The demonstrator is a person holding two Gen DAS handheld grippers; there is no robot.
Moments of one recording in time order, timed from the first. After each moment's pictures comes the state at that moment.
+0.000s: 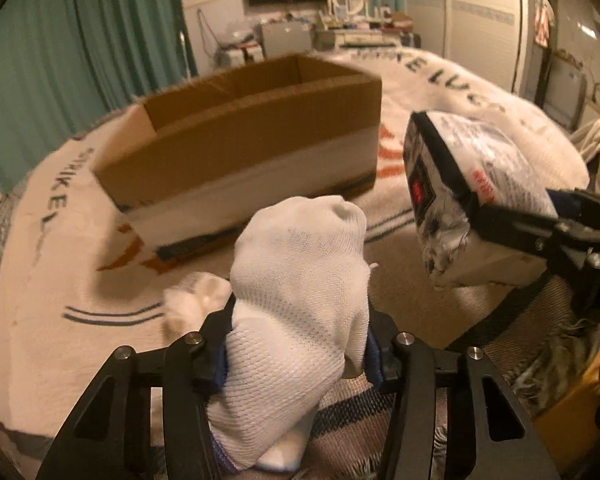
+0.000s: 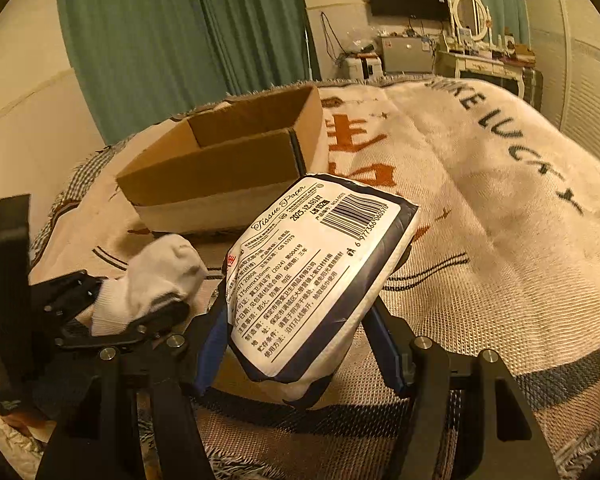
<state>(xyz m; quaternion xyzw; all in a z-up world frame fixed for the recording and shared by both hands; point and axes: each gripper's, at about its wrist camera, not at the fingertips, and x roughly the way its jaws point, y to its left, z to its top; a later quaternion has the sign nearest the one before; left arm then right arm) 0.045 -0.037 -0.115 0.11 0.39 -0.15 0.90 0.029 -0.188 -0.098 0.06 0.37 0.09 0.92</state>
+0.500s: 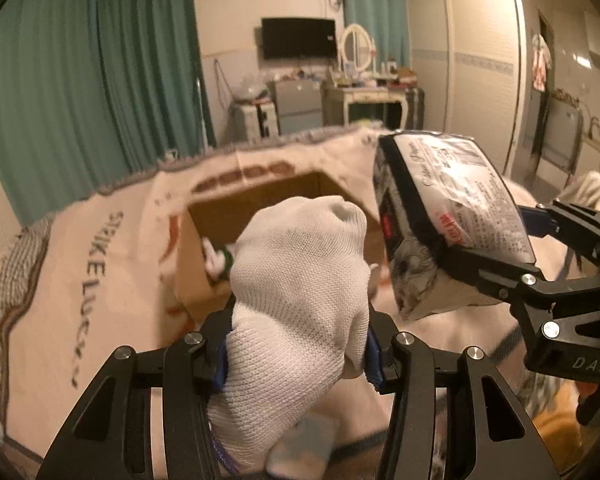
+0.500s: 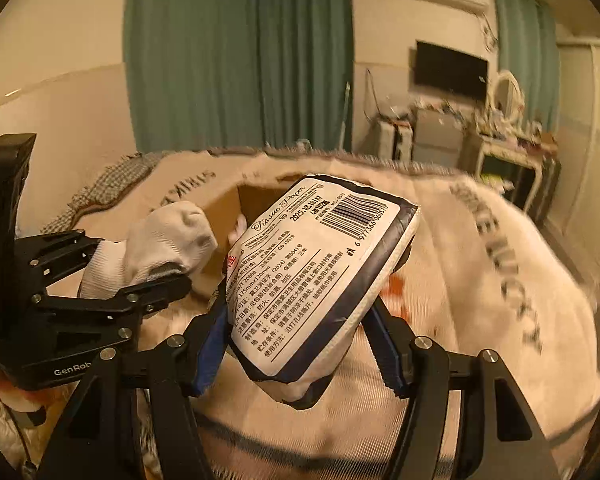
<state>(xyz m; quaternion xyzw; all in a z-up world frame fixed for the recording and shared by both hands) 0.064 -0.032 -0.011 0.09 0.30 -0.15 0.94 0.034 -0.154 0.000 -0.04 0.28 0.14 0.95</state>
